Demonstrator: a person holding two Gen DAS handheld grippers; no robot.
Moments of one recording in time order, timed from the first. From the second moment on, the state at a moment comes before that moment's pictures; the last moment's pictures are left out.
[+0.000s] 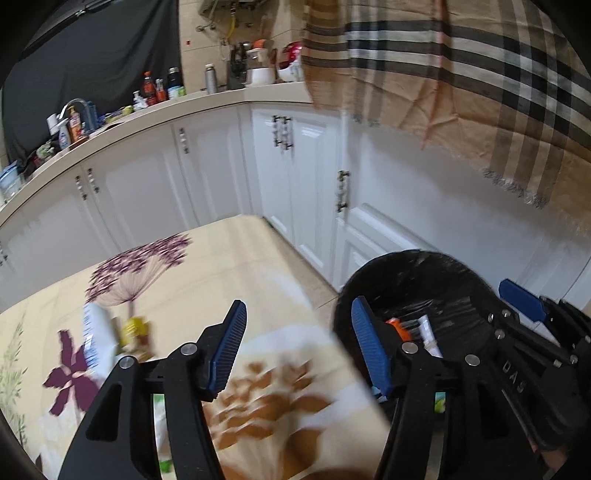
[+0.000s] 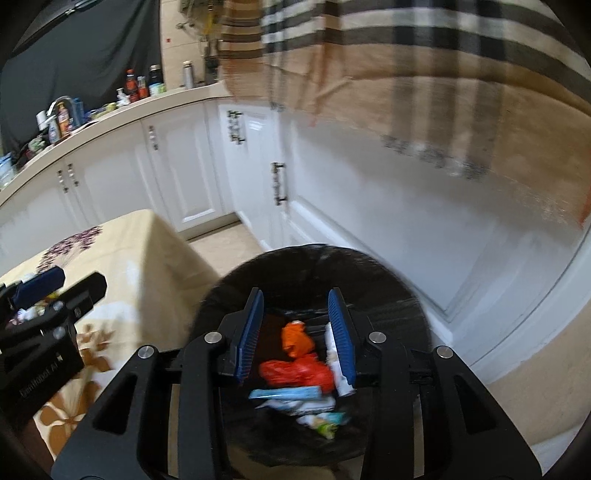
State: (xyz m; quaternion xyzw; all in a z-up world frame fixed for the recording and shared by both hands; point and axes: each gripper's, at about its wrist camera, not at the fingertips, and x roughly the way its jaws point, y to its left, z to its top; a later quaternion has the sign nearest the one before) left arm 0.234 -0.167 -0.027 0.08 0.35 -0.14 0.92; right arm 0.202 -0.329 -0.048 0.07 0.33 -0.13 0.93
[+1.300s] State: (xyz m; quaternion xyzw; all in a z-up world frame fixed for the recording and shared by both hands) left arm 0.172 0.102 -0.046 0.00 0.37 0.08 0.93; right arm 0.216 -0.096 -0.054 -0.03 0.39 0.06 0.92
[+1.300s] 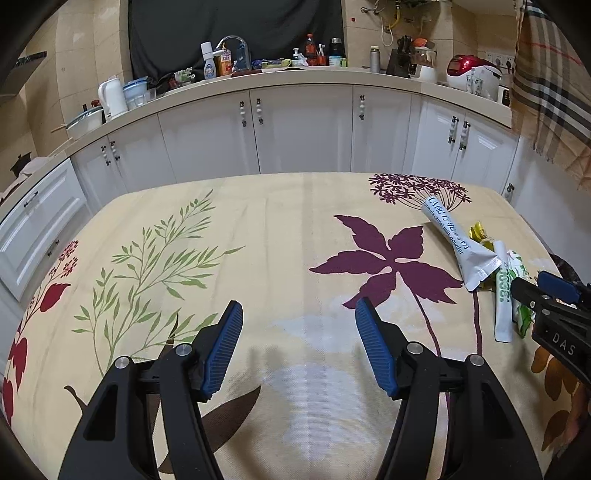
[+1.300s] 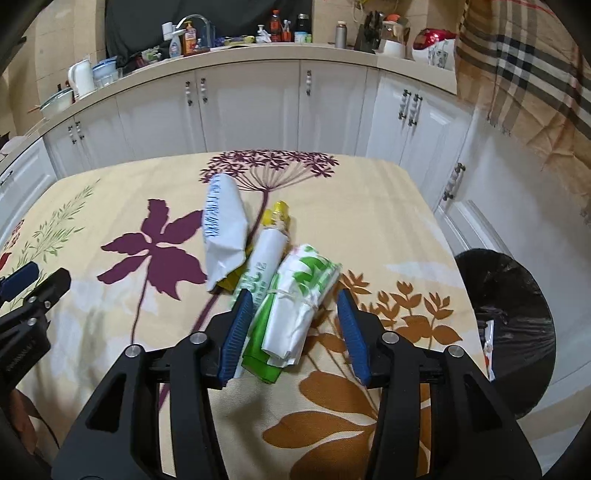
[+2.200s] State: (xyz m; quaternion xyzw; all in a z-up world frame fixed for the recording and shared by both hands) left arm 0.182 0.028 -0.048 0.01 0.38 0.00 0.92; right arm 0.214 -0.146 -0.056 -0.01 0.39 0.04 0.92
